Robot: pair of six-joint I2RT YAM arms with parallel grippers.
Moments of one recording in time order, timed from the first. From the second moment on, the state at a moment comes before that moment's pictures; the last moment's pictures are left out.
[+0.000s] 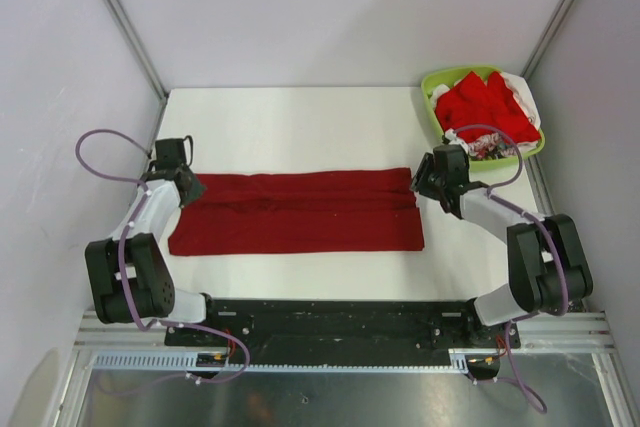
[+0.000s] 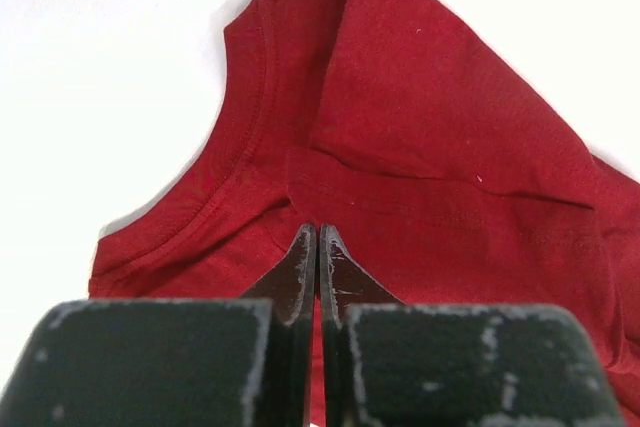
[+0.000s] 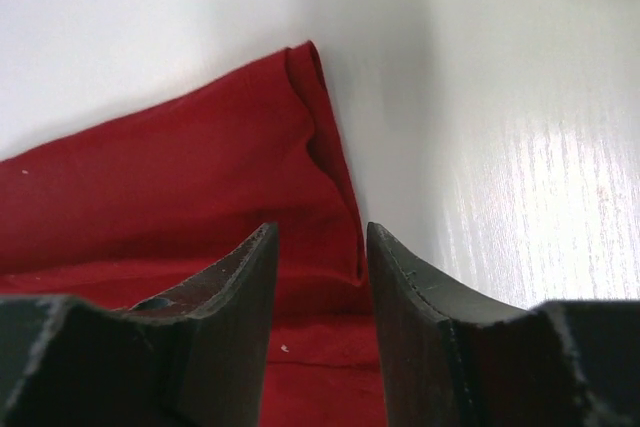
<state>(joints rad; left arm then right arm) 0.16 1.40 0.91 -0.48 -0.20 -0.44 0.24 1.50 0.77 0.00 0.07 0.55</state>
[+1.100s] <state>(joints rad) 0.16 1.39 0.85 -0.47 -0.18 -0.50 0.33 1.56 0.77 -0.08 0.17 0.56</state>
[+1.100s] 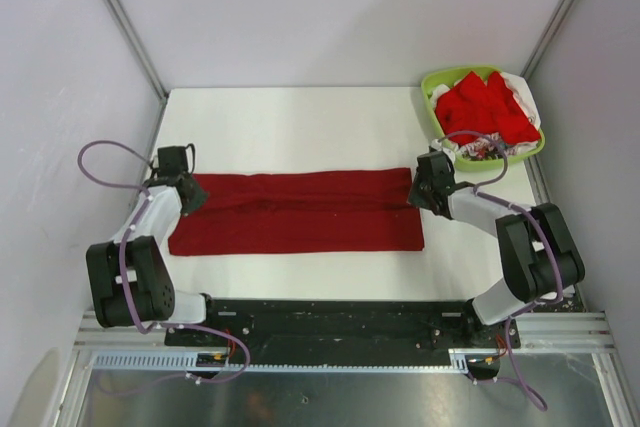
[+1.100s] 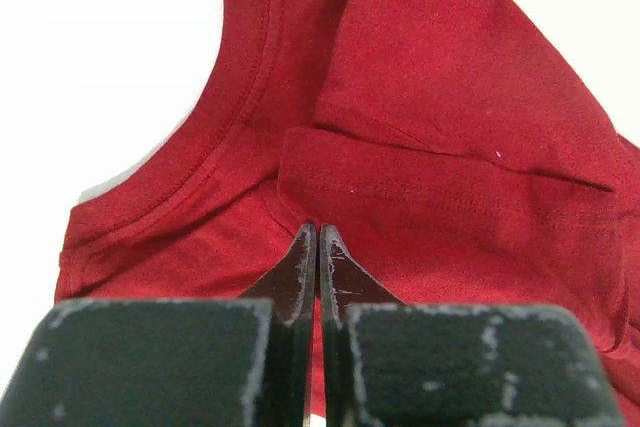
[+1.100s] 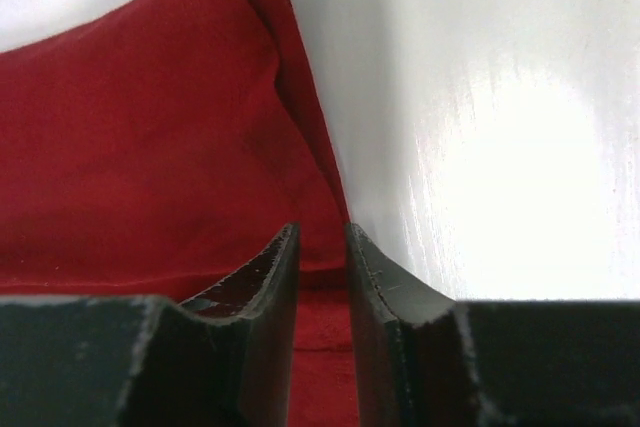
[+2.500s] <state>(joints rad) 0.16 1.27 0.81 -0.43 -0.15 -0.52 0.29 1.84 1.07 -0.04 0.18 0.48</state>
